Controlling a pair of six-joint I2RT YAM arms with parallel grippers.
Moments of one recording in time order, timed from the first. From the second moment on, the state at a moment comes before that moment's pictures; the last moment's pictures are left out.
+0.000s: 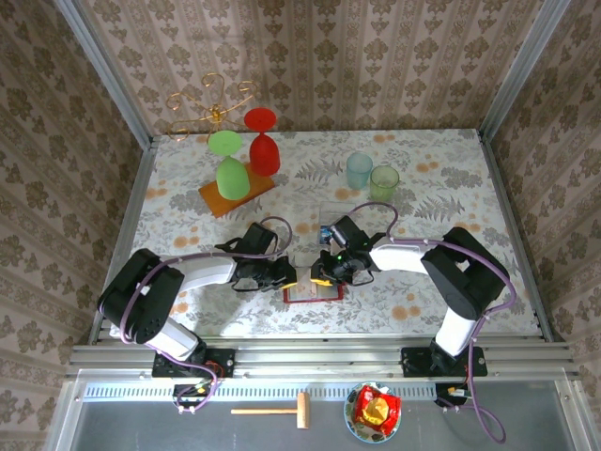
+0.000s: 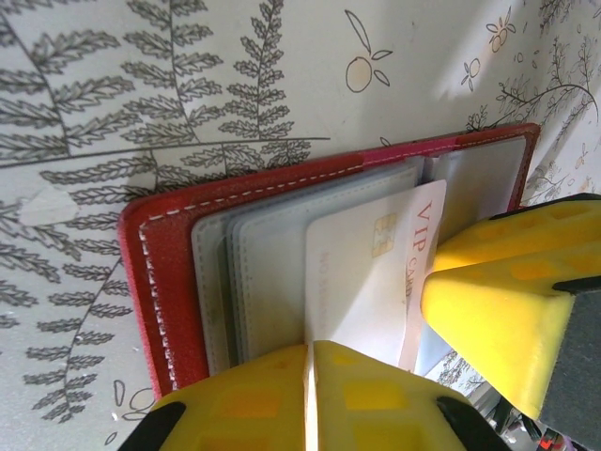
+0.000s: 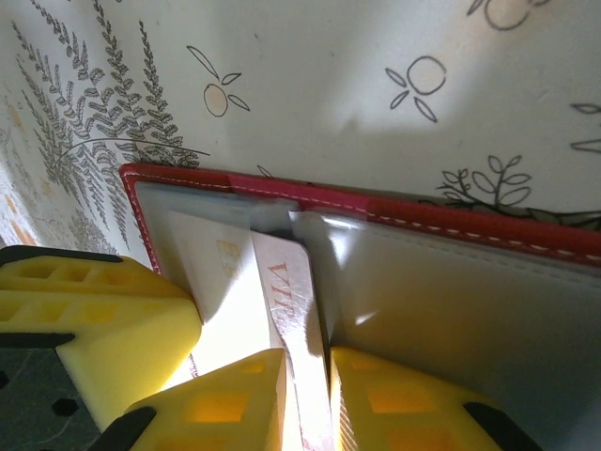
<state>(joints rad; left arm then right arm) -0.68 1.53 0.63 -0.16 0.53 -0.84 0.67 1.74 0.84 -0.16 -0.51 0.94</state>
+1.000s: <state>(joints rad) -0.68 1.53 0.63 -0.16 0.53 -0.84 0.59 1.69 0.79 -0.13 -0.56 0.92</state>
